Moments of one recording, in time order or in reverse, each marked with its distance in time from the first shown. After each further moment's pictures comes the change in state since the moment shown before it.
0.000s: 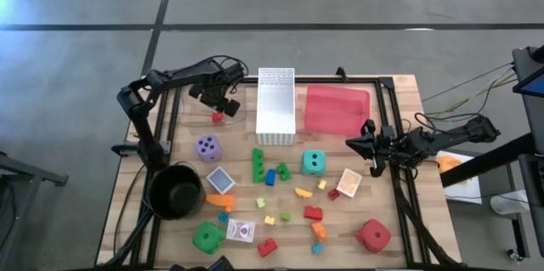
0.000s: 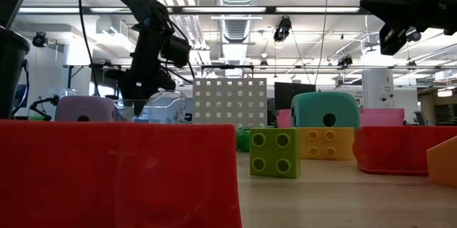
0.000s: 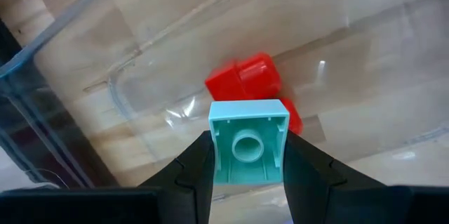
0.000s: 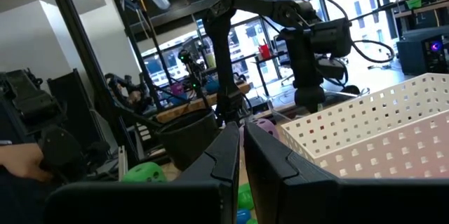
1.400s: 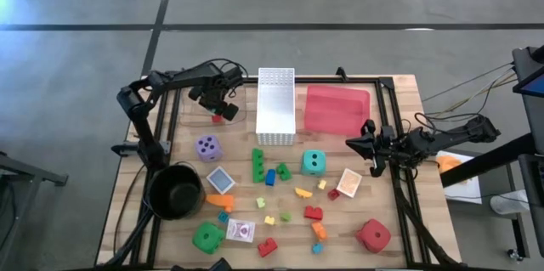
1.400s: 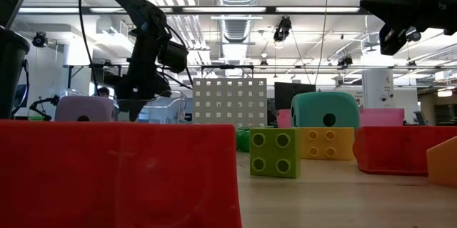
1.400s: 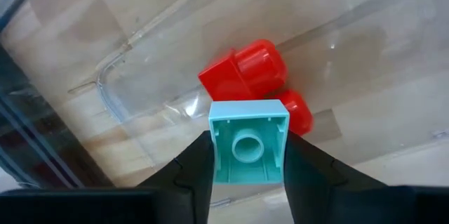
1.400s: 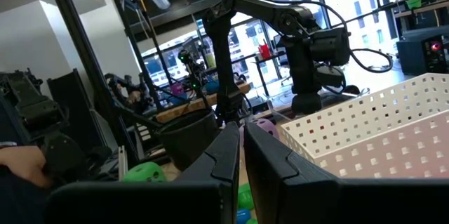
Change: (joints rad) left arm 0.002 0.000 -0.063 0.045 0.006 0.046; right arm 0.000 0.000 0.000 0.000 0.000 0.000
